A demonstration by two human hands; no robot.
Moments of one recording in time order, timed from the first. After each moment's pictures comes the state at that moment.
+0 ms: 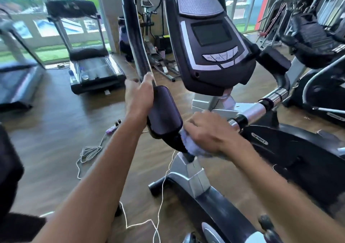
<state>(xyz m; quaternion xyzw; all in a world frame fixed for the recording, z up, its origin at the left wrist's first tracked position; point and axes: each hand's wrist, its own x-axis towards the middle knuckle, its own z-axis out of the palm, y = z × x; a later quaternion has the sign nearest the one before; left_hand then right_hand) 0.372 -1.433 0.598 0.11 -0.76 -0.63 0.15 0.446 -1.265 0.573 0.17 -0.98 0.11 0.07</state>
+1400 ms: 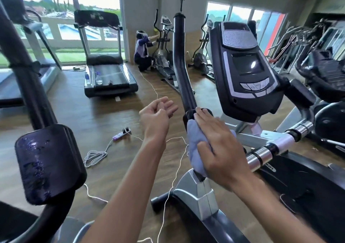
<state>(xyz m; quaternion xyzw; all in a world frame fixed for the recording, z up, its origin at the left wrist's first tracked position) 0.386 -1.494 0.585 0.10 -0.53 -0.83 0.15 0.462 -1.344 0.579 0.19 -0.93 0.21 0.22</state>
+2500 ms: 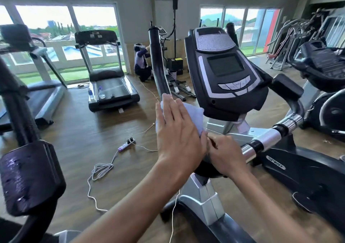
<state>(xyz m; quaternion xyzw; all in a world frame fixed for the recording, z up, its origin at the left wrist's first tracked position) 0.450 -1.408 0.612 -0.06 -0.98 0.05 0.19 0.429 -1.269 0.536 0.04 -0.93 0.30 0.19</state>
